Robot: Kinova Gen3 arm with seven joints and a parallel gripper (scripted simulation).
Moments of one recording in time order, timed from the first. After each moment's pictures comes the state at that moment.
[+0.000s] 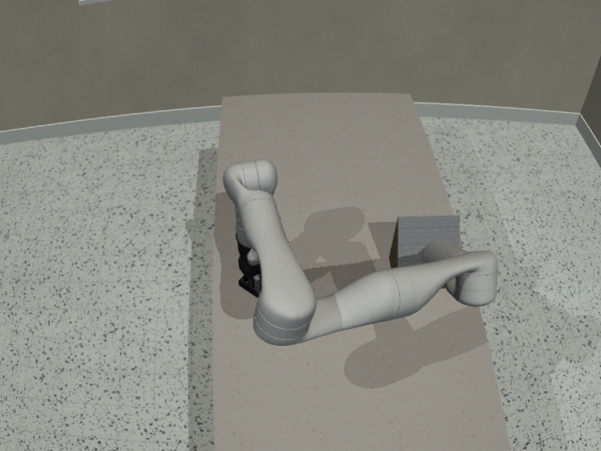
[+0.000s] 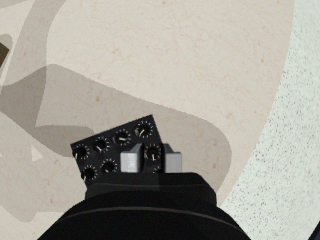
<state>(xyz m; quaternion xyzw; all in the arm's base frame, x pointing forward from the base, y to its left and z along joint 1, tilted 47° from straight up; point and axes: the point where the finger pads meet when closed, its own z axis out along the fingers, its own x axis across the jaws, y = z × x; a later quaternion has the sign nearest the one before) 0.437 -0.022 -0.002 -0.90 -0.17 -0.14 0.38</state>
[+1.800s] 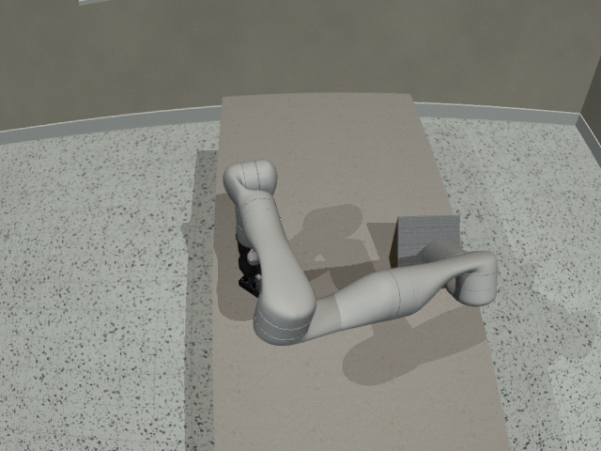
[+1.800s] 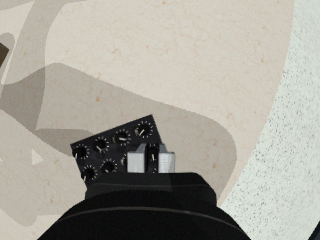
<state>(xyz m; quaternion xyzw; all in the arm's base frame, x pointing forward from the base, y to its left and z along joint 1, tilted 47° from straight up) 0.437 -0.022 -0.002 -0.90 -0.17 -0.14 0.38</state>
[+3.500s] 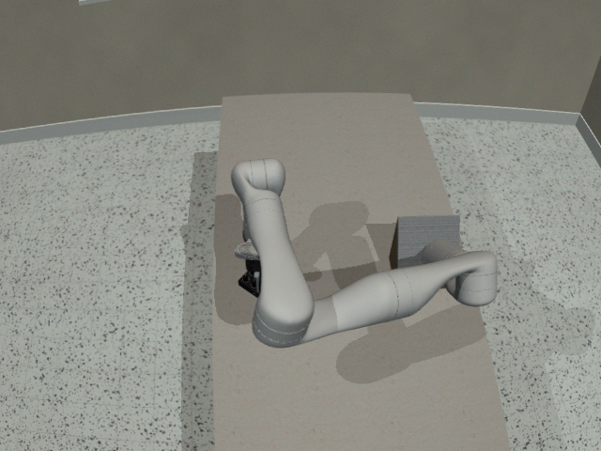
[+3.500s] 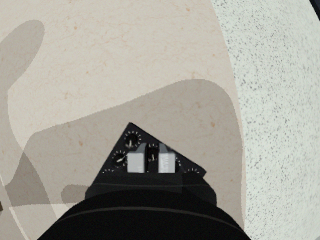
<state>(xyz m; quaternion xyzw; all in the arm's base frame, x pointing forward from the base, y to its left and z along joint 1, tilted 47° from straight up) 0.438 -0.023 -0.001 -0.91 0.14 -0.01 0.40</state>
